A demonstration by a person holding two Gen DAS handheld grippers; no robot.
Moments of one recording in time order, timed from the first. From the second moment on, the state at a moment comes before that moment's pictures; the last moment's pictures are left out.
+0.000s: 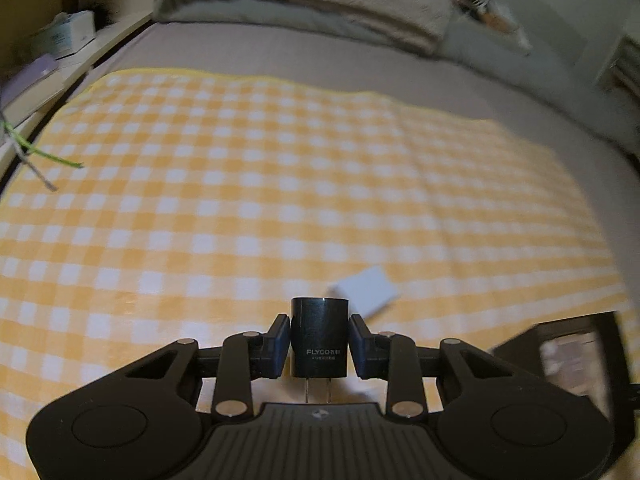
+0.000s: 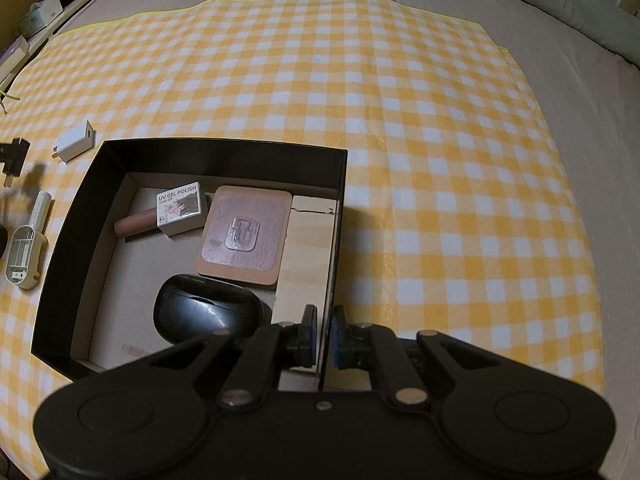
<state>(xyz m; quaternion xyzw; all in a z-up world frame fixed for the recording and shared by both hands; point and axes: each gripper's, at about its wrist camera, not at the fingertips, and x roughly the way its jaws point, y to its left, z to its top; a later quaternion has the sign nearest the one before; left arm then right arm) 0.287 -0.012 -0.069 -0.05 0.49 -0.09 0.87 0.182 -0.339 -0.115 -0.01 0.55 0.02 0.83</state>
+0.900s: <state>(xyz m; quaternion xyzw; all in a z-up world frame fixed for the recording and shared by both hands) 0.221 -0.209 -0.072 -0.01 0.52 -0.31 0.79 0.183 -0.338 -0.116 -0.01 0.55 0.02 0.83</state>
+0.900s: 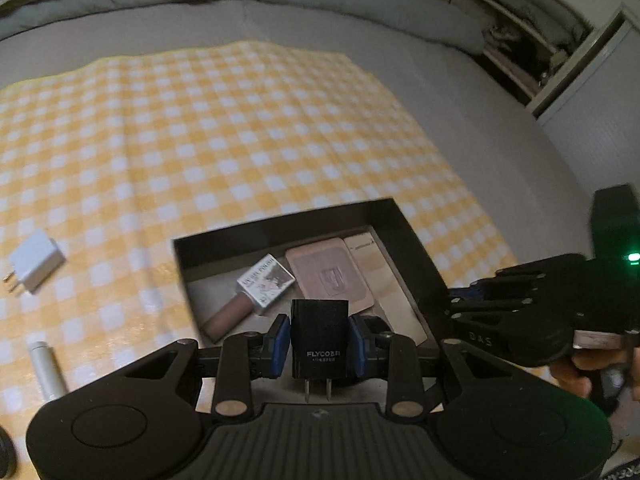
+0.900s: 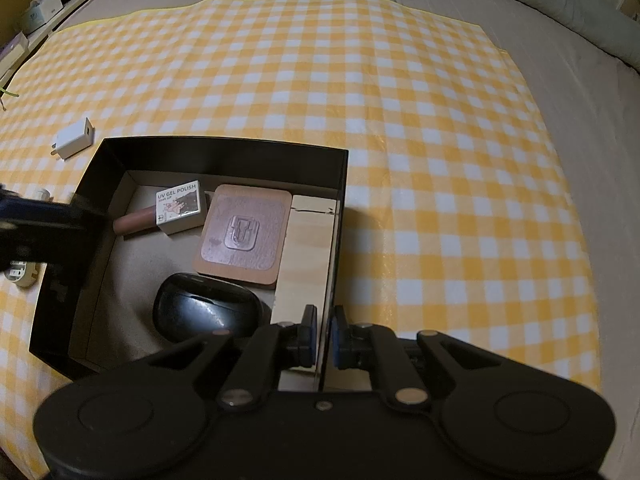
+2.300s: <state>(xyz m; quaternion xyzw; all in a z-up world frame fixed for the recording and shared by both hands) 0.229 -0.209 -0.072 0.07 0.51 -0.30 0.80 0.184 -0.338 -0.116 -0.01 0.55 0.02 0.83</state>
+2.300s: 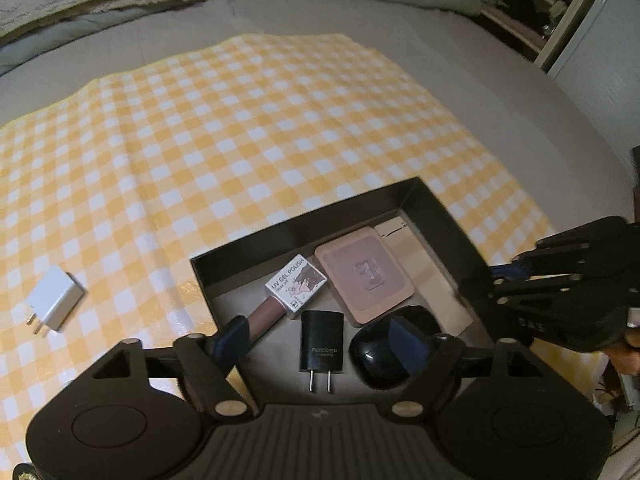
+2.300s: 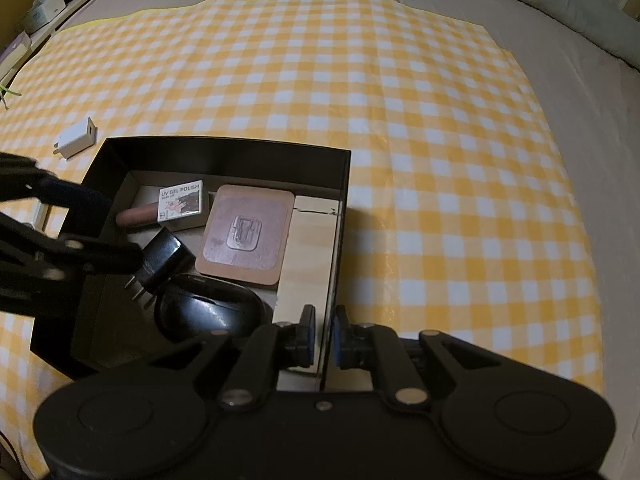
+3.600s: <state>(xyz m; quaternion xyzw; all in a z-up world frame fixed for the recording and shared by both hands) 0.181 0.008 -0.057 -0.02 0.49 -0.01 0.87 0.172 -0.334 -0.108 -0.01 0.53 0.01 0.85</state>
